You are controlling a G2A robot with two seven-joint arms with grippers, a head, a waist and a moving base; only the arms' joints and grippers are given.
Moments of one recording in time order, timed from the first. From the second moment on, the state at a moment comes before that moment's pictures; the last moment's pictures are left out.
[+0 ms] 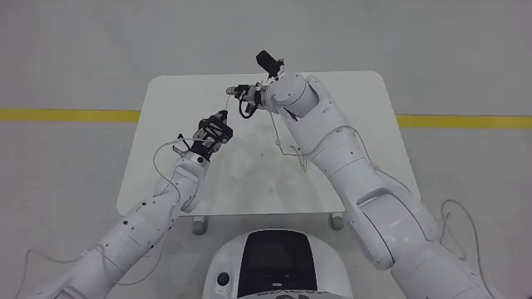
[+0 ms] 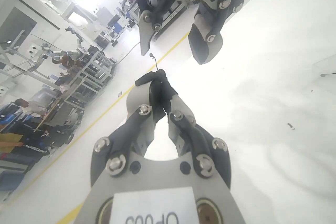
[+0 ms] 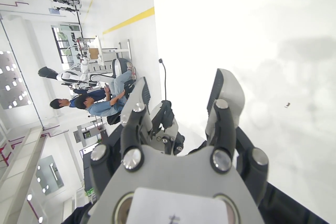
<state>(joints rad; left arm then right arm) 1.22 -0.99 -0.83 -1.46 1.56 0.28 0.13 -0.63 -1.77 1.14 -0.72 -0.45 0.34 0.74</state>
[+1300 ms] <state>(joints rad) 1.24 -0.93 -1.05 -1.42 0.91 -0.34 0.17 -0.67 -1.68 1.30 -0.78 -0.45 0.21 0.87</state>
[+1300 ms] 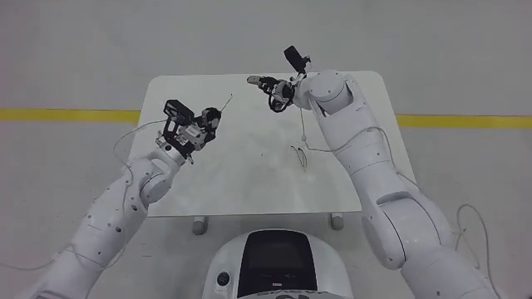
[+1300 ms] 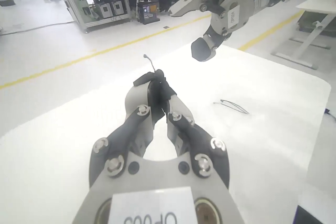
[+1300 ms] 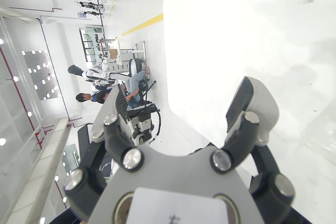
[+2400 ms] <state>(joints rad) 1.20 -0.82 -1.15 -1.49 -0.31 -0.34 -0.71 -0.70 -1.62 1.36 -0.73 -0.27 -0.02 1.15</state>
